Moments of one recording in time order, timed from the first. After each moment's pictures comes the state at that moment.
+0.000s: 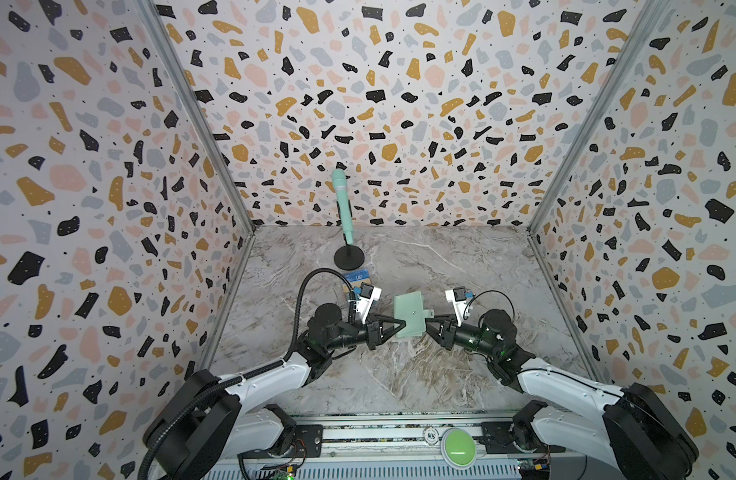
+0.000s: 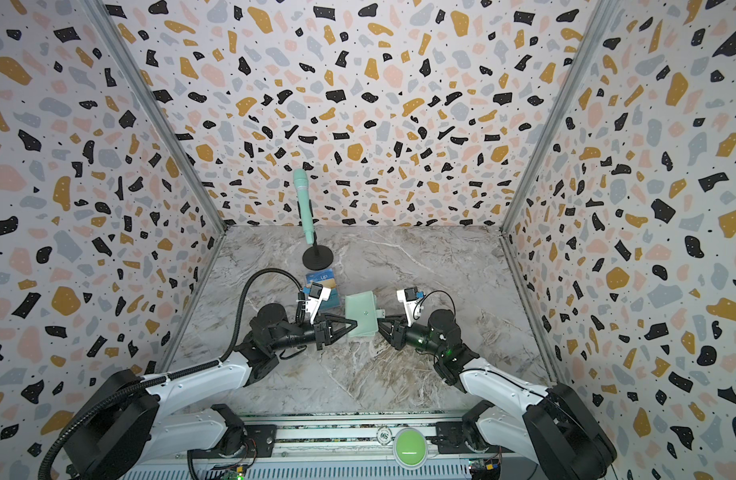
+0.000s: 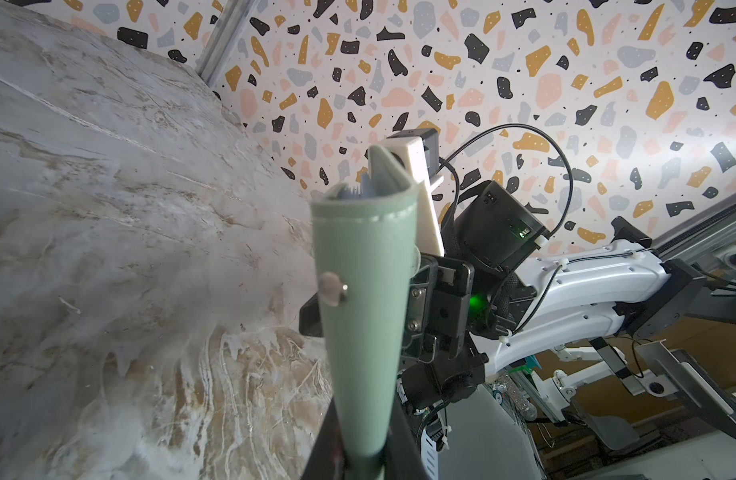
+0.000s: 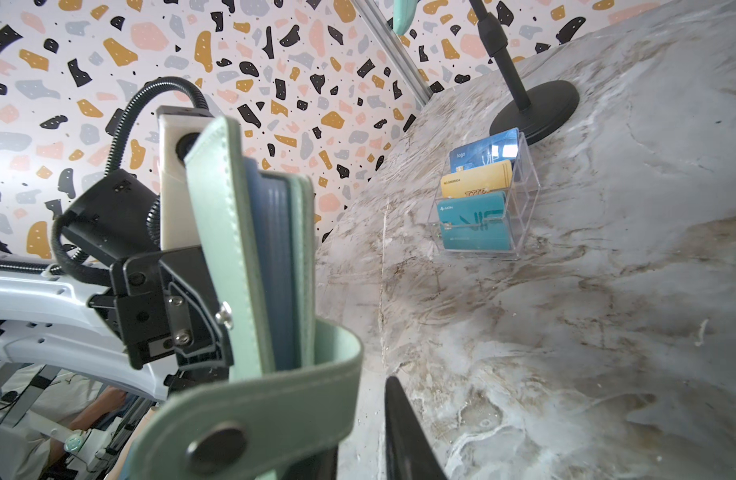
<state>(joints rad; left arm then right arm) -0.64 1.22 0.43 0.72 0.72 -0.71 0.58 1.09 0.32 0.66 -0.59 0.66</state>
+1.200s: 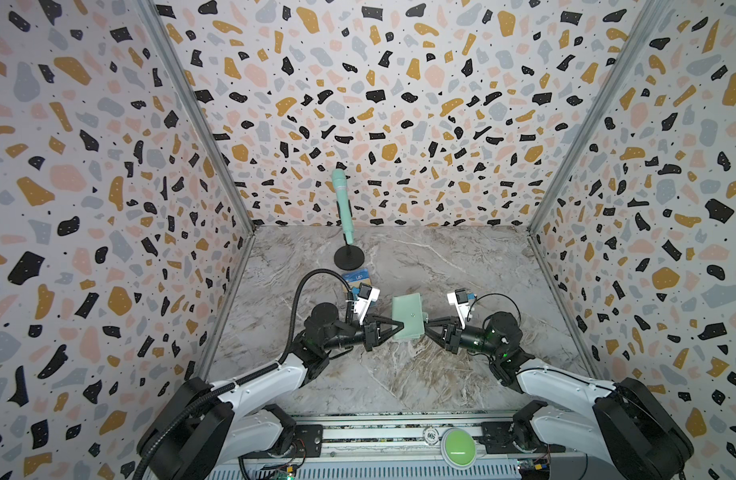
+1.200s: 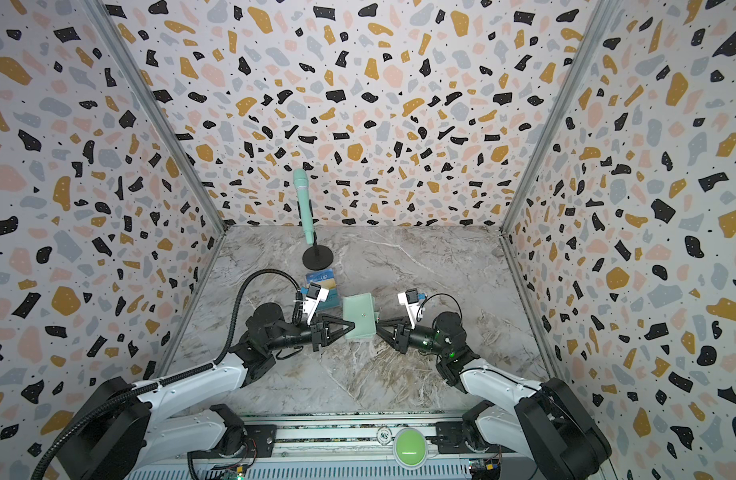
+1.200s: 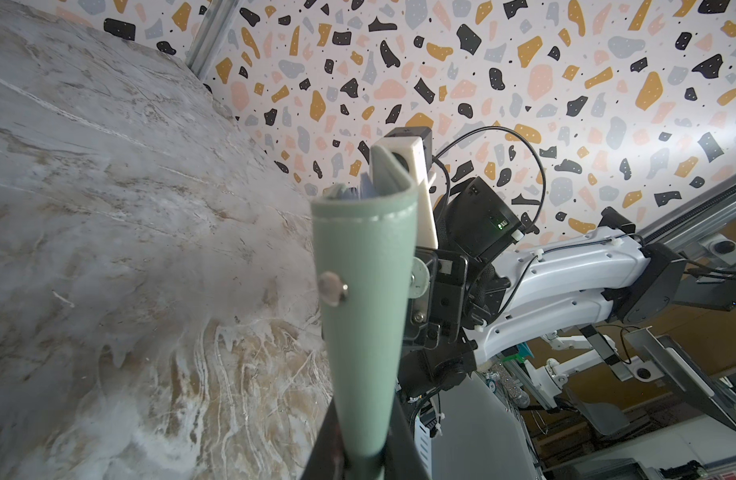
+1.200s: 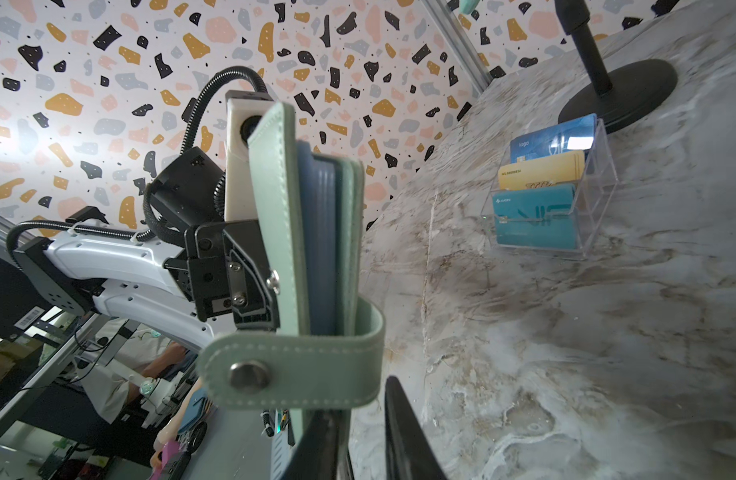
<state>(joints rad) -0.63 1.18 0.43 0.66 0.76 -0.70 0.54 1.16 0.28 0.85 -0.78 0.72</state>
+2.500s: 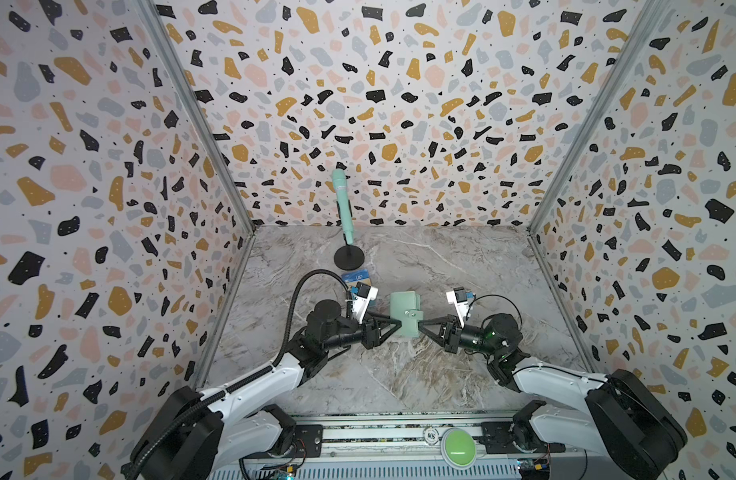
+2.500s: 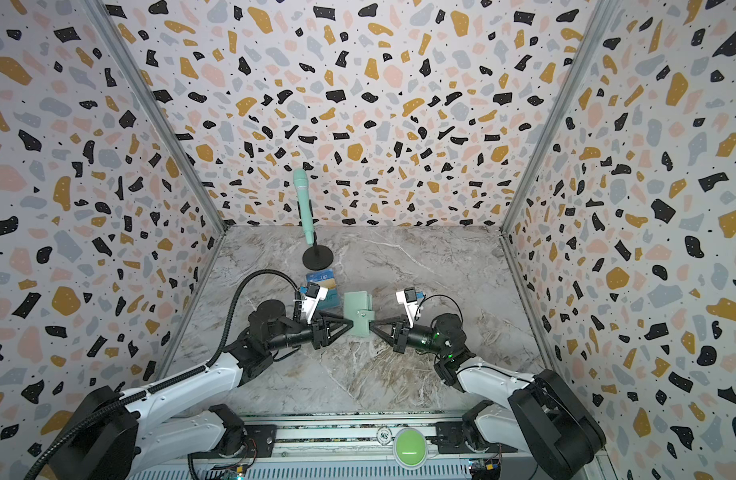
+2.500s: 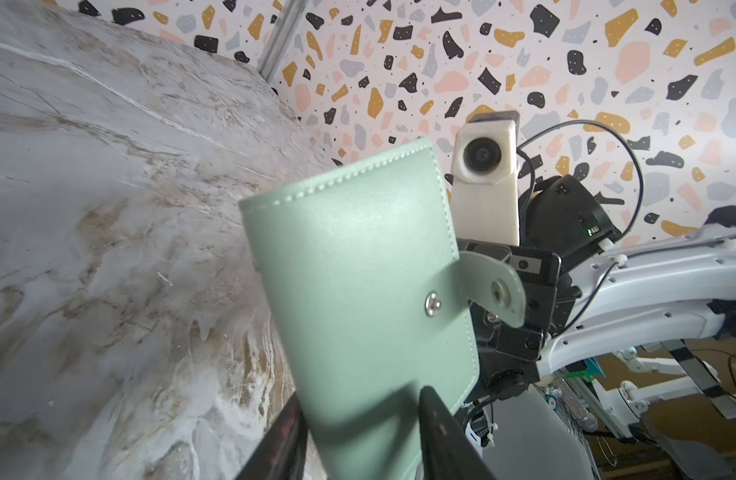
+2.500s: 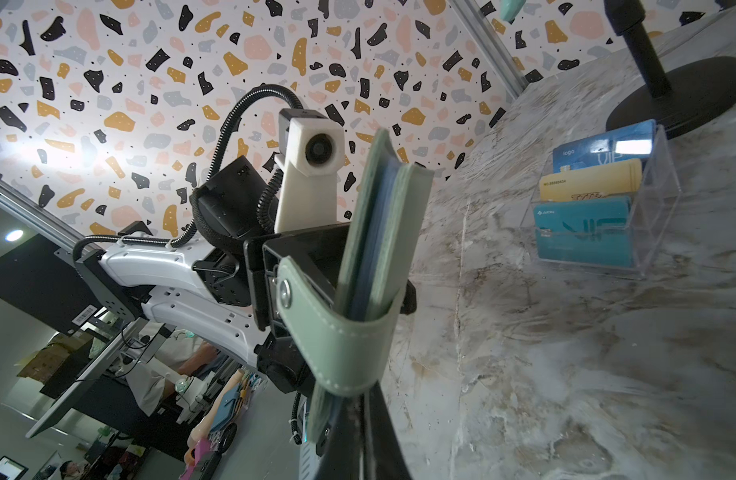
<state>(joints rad) -0.62 1.12 0.49 0.40 0.60 -0.54 0.56 1.19 0.28 0.98 -0.78 0.81</state>
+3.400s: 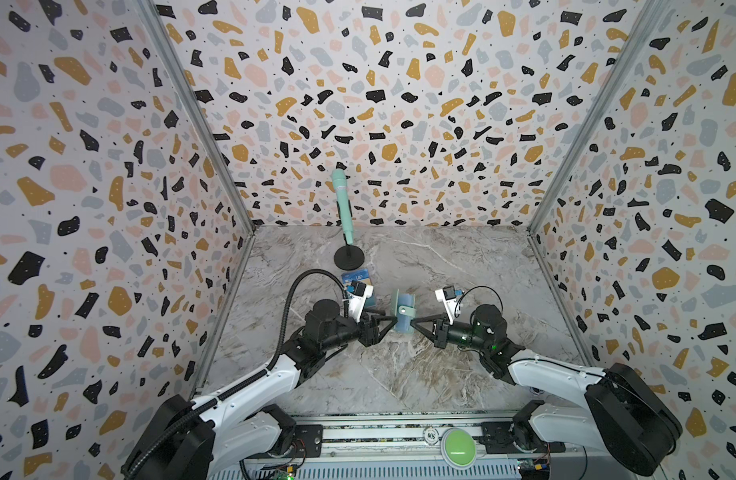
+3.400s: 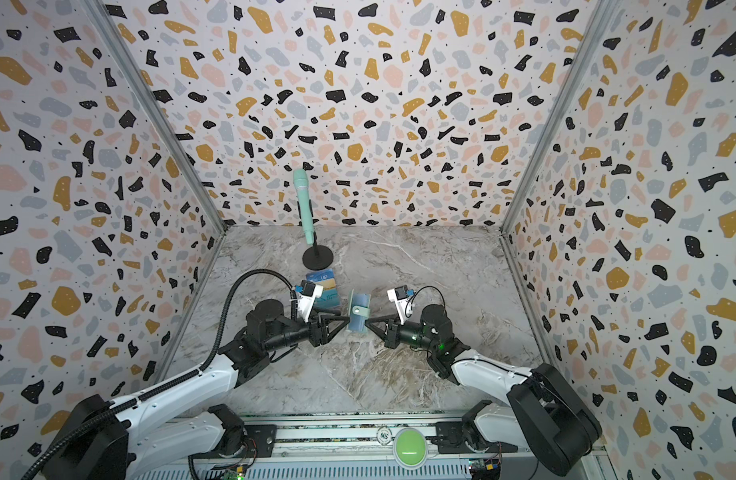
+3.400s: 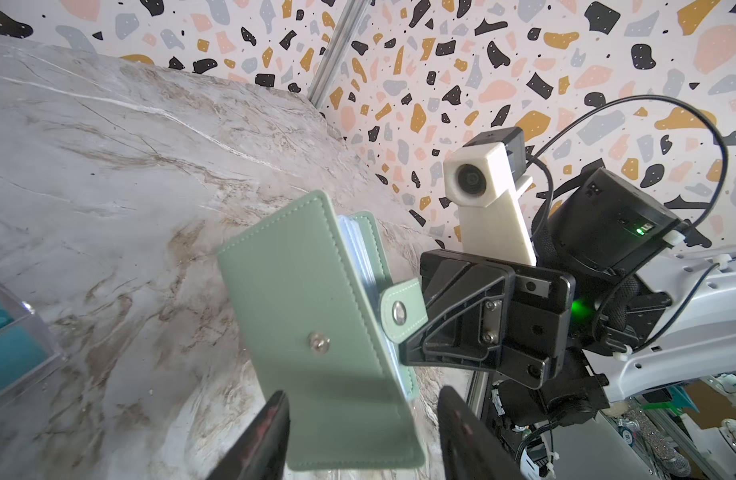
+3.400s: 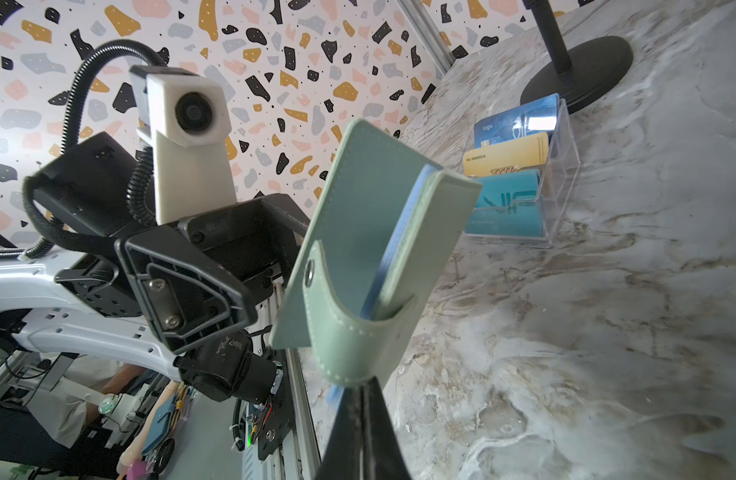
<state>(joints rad) -0.62 1.08 0.49 0.34 0.48 -0.47 0.61 1.23 0.38 0.69 -0.65 0.64</state>
